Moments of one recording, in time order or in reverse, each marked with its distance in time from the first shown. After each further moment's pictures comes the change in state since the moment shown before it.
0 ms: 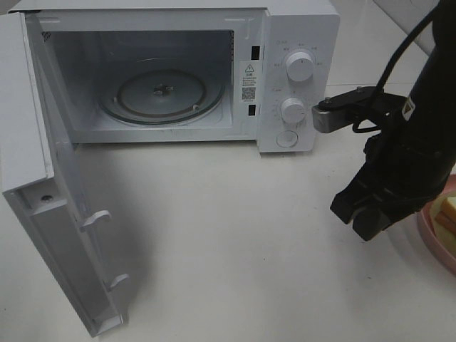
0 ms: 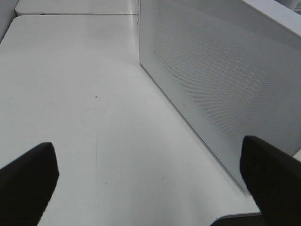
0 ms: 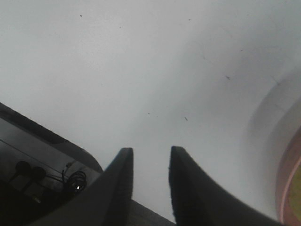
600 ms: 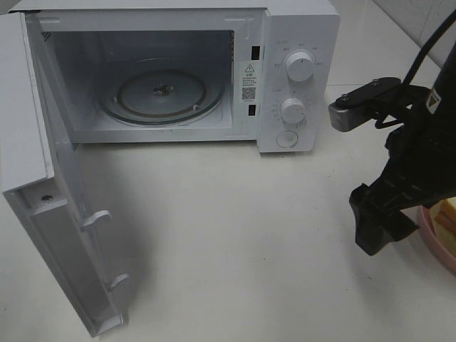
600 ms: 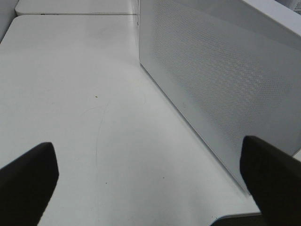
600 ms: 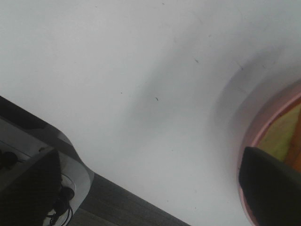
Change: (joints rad) left arm 0.000 0.000 0.000 0.000 0.000 0.000; right arm -0.031 -0.048 0.000 -0.081 0.069 -0.033
